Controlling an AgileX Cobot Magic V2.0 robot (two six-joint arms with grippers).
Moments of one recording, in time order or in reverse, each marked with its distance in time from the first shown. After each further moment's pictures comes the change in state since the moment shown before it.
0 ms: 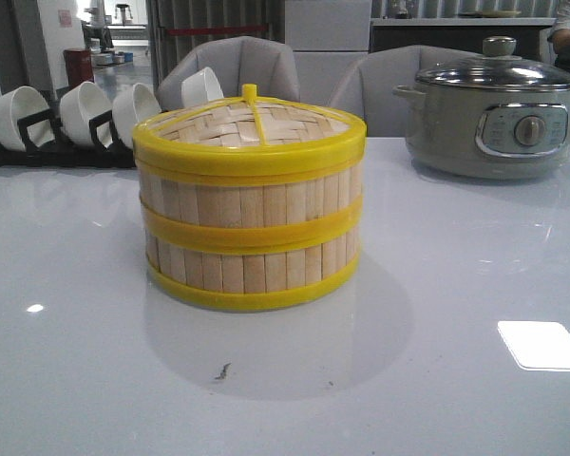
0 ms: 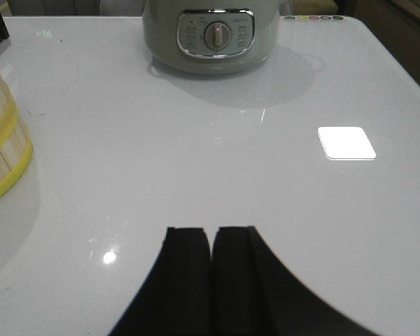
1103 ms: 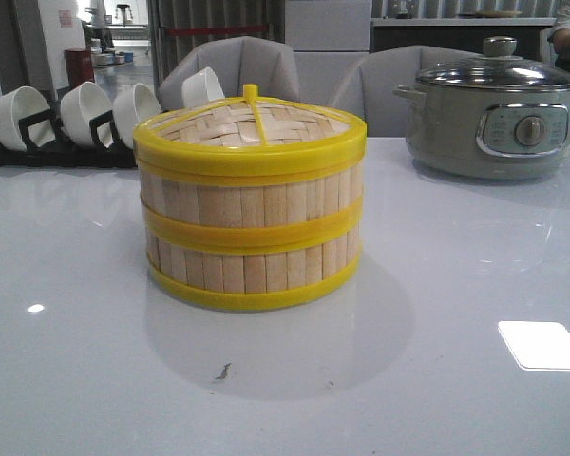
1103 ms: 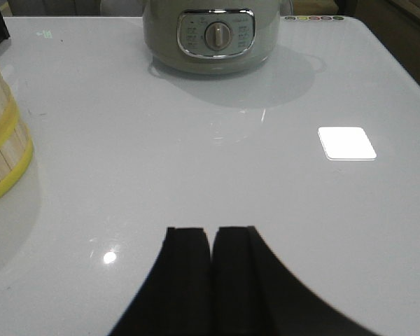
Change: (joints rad) left arm 0.001 0.000 0.000 -0.168 -0.006 0.213; right arm 0.000 0.000 0.000 0.000 0.000 0.000
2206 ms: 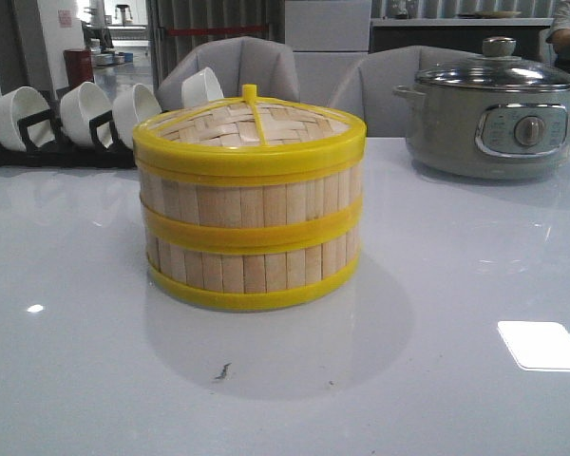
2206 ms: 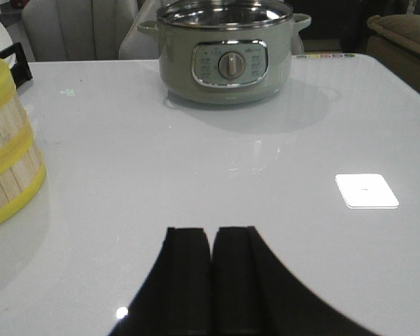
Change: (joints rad) left arm 0.000 0.000 0.000 0.000 0.000 0.000; right arm 0.000 -0.154 0.277 0.038 -0.281 0.000
